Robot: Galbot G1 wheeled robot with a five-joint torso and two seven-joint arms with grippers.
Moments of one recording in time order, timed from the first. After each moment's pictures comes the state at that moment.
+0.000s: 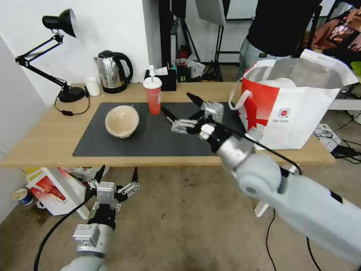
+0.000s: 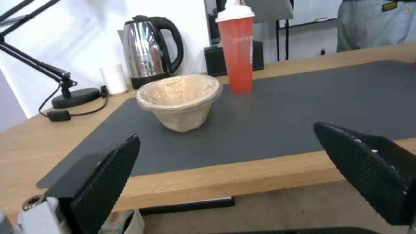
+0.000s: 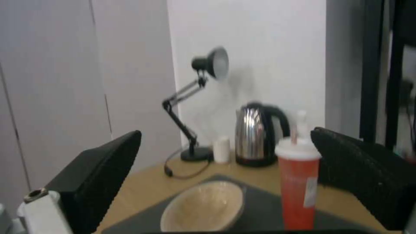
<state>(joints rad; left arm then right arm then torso) 1.80 -1.50 -0.55 -2.30 0.00 0.00 0.00 -0.48 0.81 -0.36 2.07 0.96 0.00 0.19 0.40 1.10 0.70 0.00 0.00</state>
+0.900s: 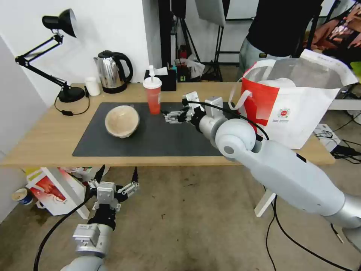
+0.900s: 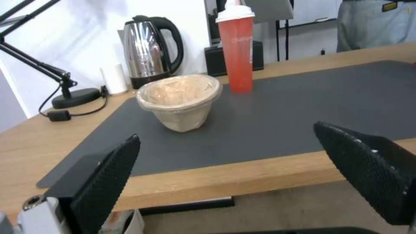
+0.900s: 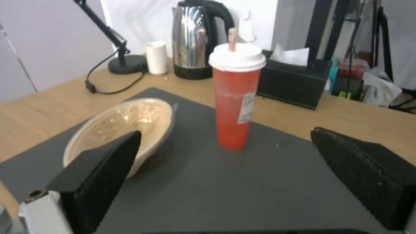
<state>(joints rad) 1.80 -1.50 -0.55 -2.30 0.00 0.00 0.00 -0.26 0.99 -0.38 1.87 1.08 -0.52 0.40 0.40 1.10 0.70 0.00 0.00</state>
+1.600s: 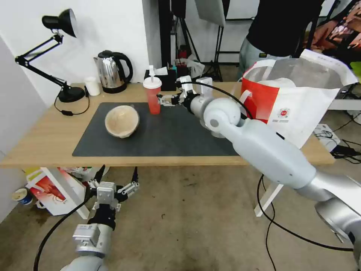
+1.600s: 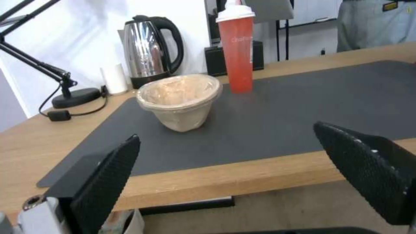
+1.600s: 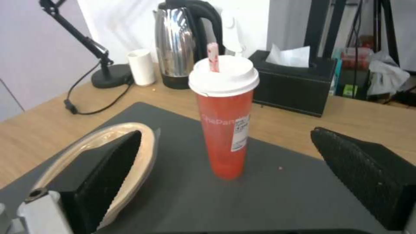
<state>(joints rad) 1.80 -1.50 -0.55 -2.30 0.00 0.00 0.00 -0.14 1.15 -0.39 1.59 1.10 -0.52 0.35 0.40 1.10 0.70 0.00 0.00</state>
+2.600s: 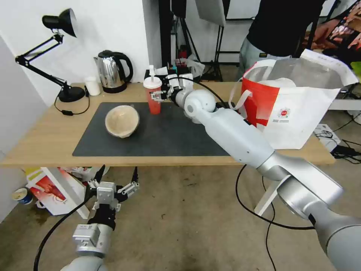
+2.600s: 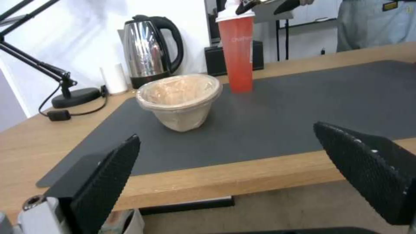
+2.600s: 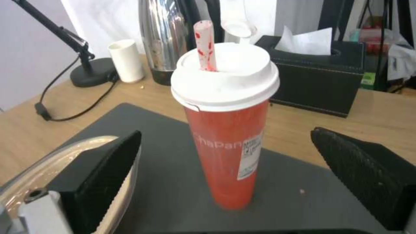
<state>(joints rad) 1.80 -1.50 -0.55 -2.30 0.00 0.00 0.00 -0.06 1.38 -0.39 1.20 0.99 -0.49 0.22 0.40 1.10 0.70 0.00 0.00</state>
